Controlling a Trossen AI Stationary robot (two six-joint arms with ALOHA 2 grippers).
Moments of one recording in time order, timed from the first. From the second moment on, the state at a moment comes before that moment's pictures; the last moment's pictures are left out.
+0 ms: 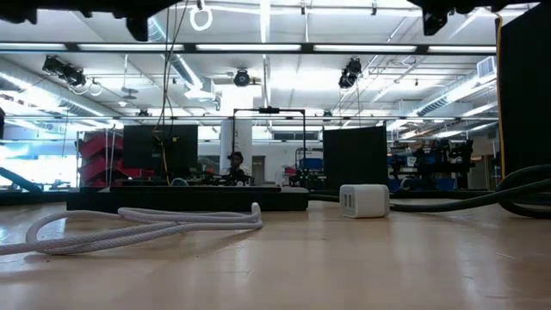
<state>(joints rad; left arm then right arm) -0.04 0.56 0.45 0.26 -0.25 0.02 0.21 0.64 0.48 0.17 0.24 -0.07</state>
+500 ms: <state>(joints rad) 0.11 0.21 0.27 0.16 -0.19 -0.04 0.16 0.28 0.42 -0.04 0.24 -0.14</state>
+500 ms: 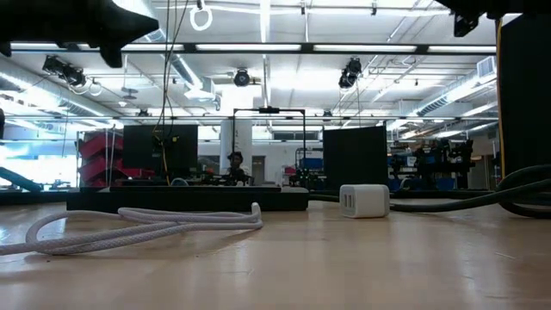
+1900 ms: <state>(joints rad) 0.25 0.08 0.01 0.03 0.12 -0.07 -0.02 0.02 0.01 0.05 0.05 -0.12</state>
